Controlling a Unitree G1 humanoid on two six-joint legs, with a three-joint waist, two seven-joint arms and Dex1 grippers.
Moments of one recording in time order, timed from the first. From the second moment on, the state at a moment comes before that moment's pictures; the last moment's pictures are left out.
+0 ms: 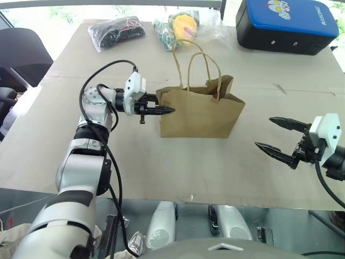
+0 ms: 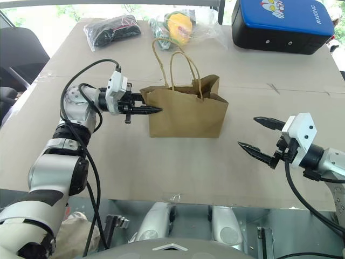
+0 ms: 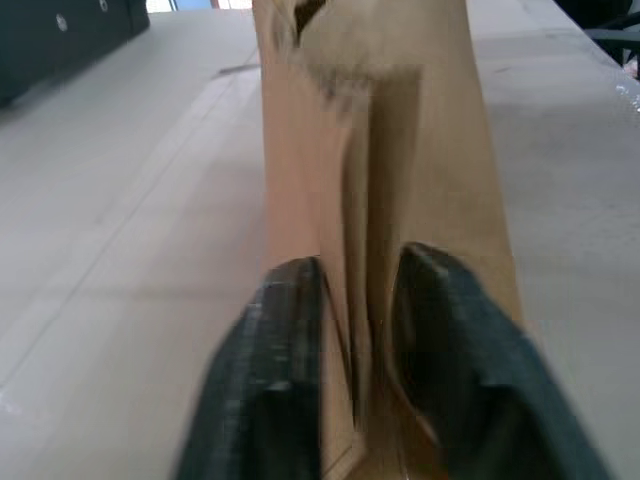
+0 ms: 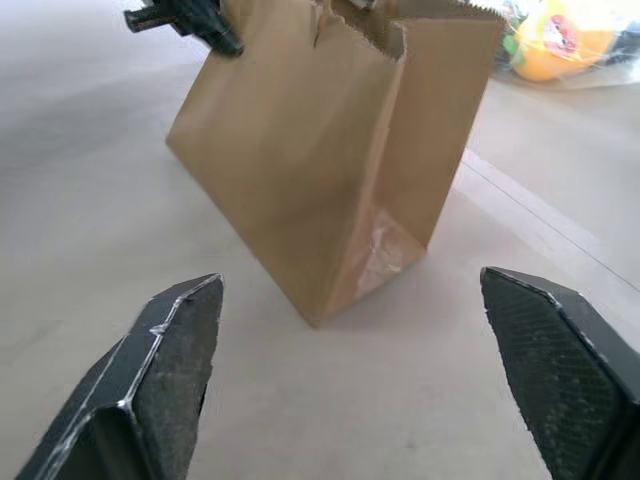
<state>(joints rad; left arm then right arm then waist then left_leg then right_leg) -0.97 0.55 -0.08 1.03 -0.31 -0.30 -1.61 0.09 -0.76 -0.35 -0.56 0.58 0.44 0.92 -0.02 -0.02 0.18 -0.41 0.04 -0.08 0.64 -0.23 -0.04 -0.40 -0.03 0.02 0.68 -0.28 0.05</state>
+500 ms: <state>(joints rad) -0.05 0.70 0.35 -0.22 -0.60 0.53 -1.05 0.17 -0.84 -0.41 -0.43 0.51 0.35 1.01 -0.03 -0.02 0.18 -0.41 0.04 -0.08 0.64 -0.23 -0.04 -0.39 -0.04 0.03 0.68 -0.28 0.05</state>
